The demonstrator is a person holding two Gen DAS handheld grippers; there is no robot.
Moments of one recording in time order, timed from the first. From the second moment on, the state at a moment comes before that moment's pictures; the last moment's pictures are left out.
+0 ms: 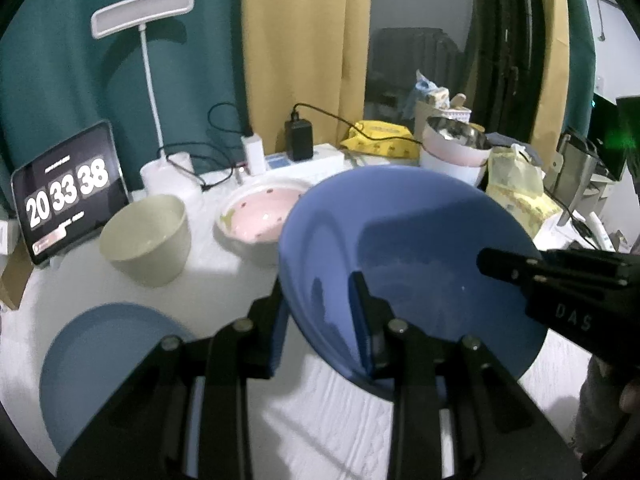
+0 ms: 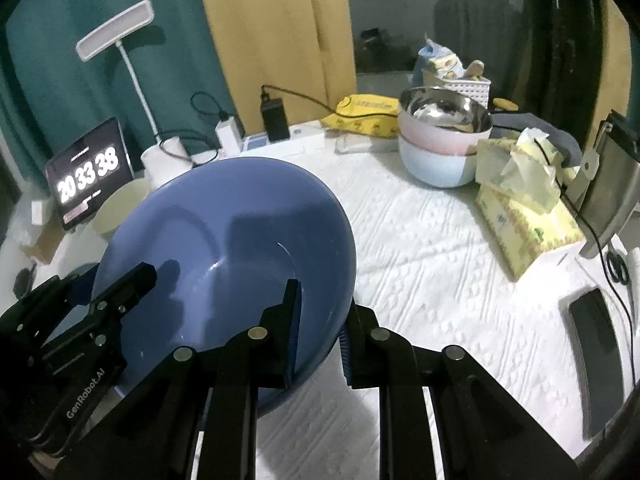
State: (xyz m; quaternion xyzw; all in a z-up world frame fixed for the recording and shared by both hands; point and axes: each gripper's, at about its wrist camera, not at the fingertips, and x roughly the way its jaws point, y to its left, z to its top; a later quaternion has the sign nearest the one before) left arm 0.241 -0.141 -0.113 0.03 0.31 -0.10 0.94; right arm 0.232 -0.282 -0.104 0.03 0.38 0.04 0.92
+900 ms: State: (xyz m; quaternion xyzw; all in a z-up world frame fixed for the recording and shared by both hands) left arm 0.221 -0.121 -0.137 0.01 0.37 -0.12 0.92; right arm 0.210 -0.269 -0.126 0.03 0.42 0.03 0.91
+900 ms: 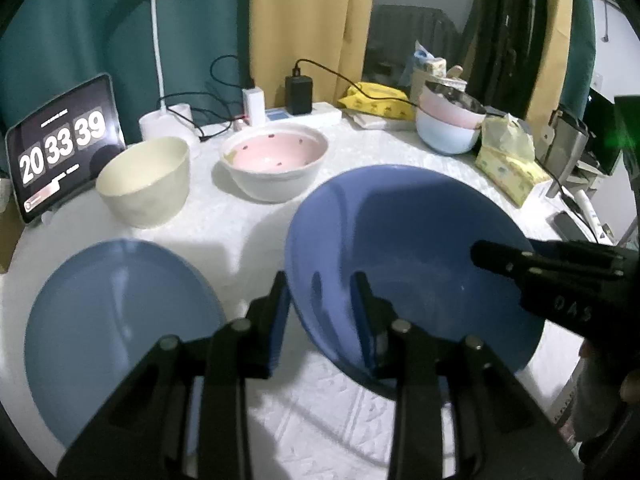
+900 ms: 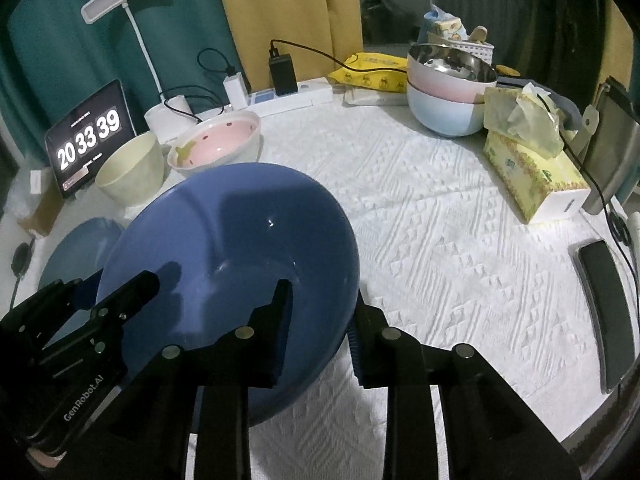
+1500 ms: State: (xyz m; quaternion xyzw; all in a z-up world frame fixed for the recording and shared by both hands) left arm 0.221 -0.086 -0.102 0.00 0.32 -0.09 0.94; right arm 0.217 -0.262 -0.091 0.01 0.39 0.03 0.92
